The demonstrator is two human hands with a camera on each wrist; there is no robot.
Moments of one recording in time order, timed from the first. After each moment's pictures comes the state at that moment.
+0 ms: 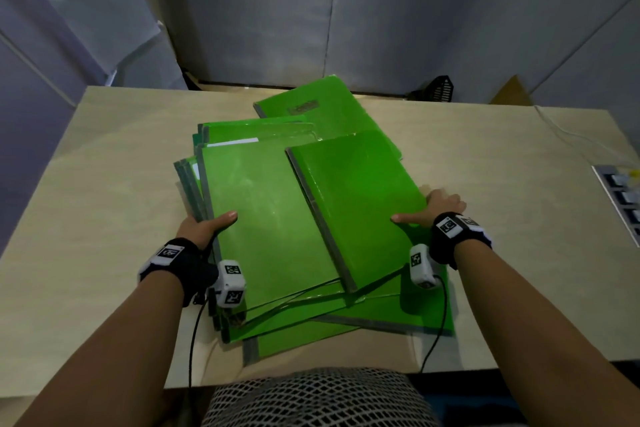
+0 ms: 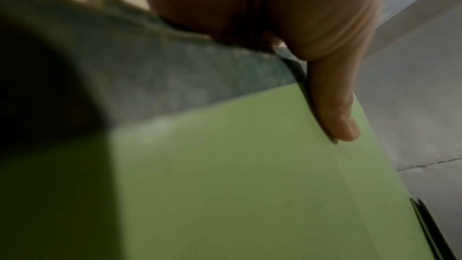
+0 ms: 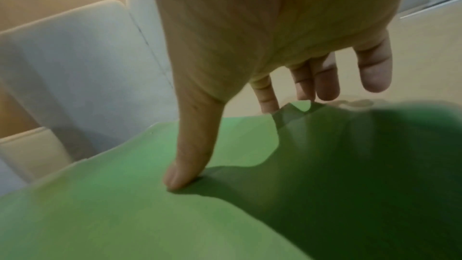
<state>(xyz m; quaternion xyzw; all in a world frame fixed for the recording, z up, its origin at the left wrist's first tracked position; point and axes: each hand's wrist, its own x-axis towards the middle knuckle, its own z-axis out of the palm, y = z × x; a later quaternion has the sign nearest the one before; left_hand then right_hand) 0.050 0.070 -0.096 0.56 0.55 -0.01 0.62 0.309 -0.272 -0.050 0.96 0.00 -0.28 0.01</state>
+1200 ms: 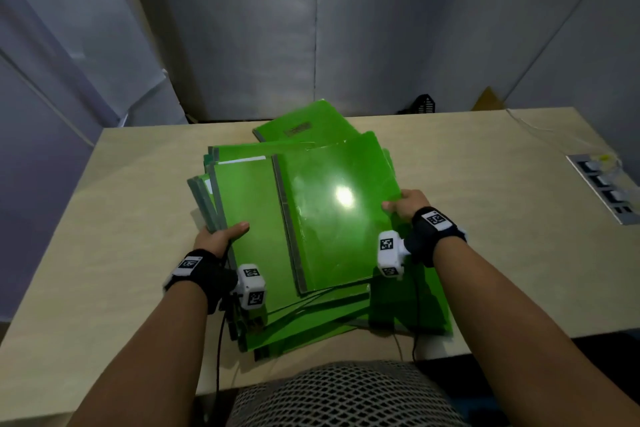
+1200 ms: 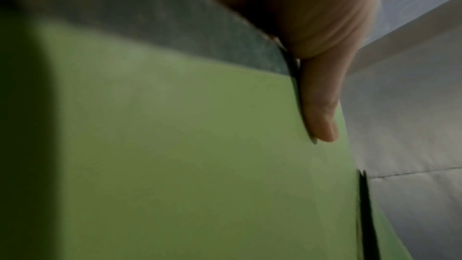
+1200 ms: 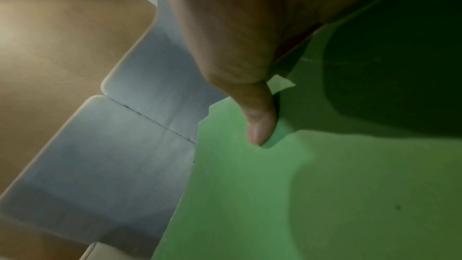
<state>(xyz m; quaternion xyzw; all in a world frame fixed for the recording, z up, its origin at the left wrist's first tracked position) 0.052 0.044 -0.063 0.57 0.52 0.07 0.63 0.263 -0.246 -0.016 0.87 -0.06 -0.29 -0.39</state>
